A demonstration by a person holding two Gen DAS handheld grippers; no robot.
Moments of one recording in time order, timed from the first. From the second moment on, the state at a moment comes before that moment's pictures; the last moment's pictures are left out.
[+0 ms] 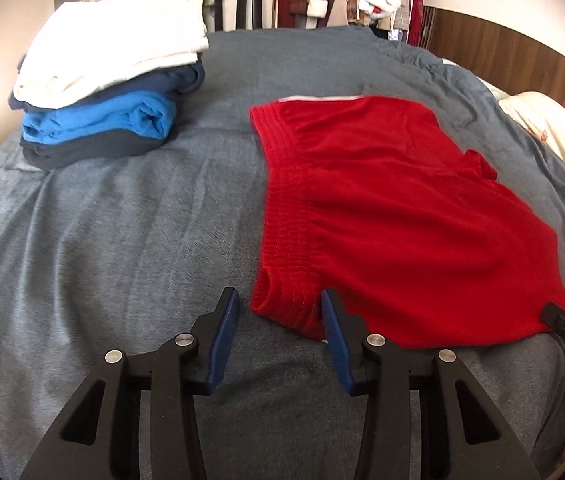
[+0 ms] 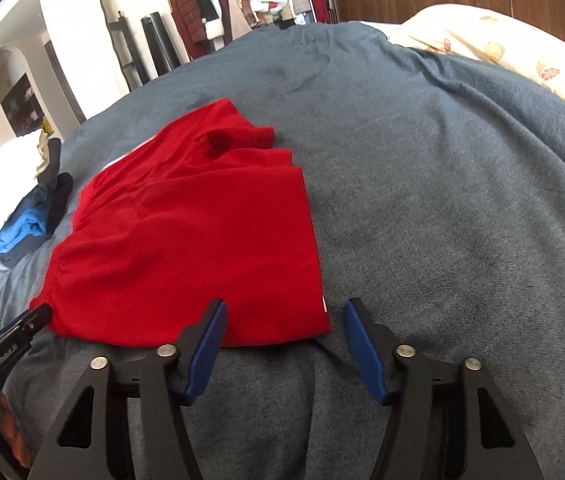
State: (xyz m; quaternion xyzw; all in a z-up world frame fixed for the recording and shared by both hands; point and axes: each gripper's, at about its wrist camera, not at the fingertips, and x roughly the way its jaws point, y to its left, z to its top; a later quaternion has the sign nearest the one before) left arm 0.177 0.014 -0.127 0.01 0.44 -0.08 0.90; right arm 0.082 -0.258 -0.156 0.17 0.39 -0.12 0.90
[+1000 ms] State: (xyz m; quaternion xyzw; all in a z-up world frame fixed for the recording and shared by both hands) left arm 0.212 -0.002 -0.032 0.02 0.55 -0.08 0.83; right arm 0.131 -0.272 -0.031 0.21 0.50 -0.09 0.83
